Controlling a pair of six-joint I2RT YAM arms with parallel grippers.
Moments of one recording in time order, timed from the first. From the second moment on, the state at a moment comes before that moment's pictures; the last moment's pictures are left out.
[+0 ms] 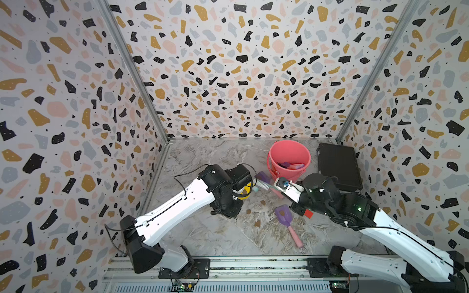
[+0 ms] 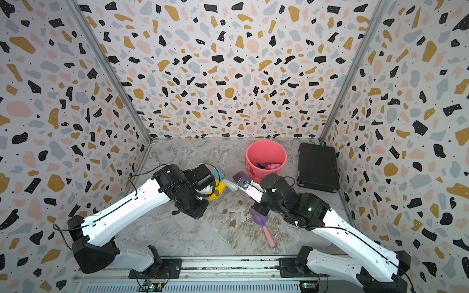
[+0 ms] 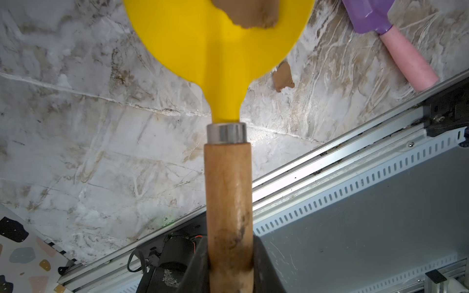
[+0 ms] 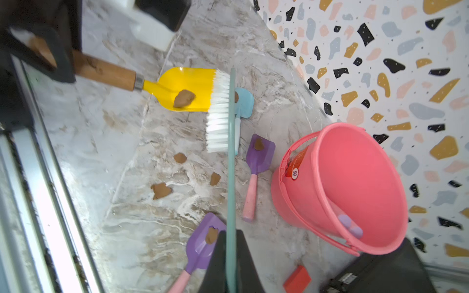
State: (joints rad) left arm -0.88 1.42 1.52 -1.58 0.05 -0.39; right arm 1.03 1.00 1.18 -0.86 0.20 -0.35
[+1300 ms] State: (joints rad) left arm -0.88 1.36 1.47 -1.62 0.15 -0.37; right arm 1.39 1.10 0.99 -0.67 0.61 -0.71
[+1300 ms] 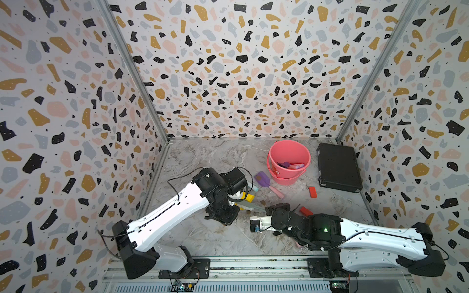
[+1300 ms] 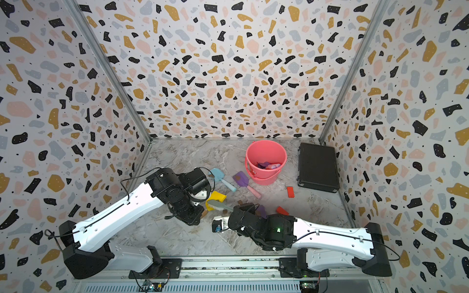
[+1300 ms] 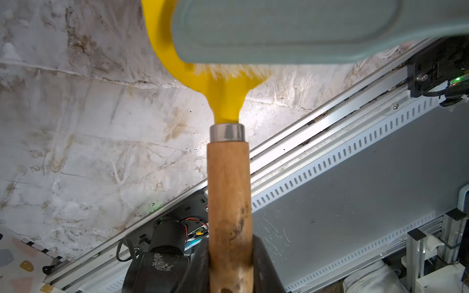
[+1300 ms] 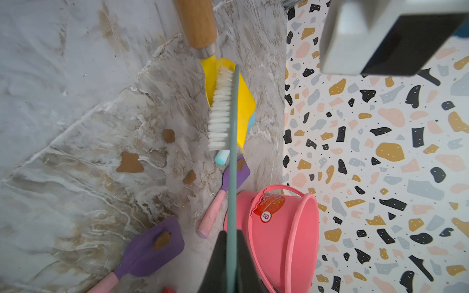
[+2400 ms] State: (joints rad) left arm -0.88 1.37 1.43 -1.63 0.15 -0.37; right arm 1.39 1.19 0.99 -0.68 0.60 -0.80
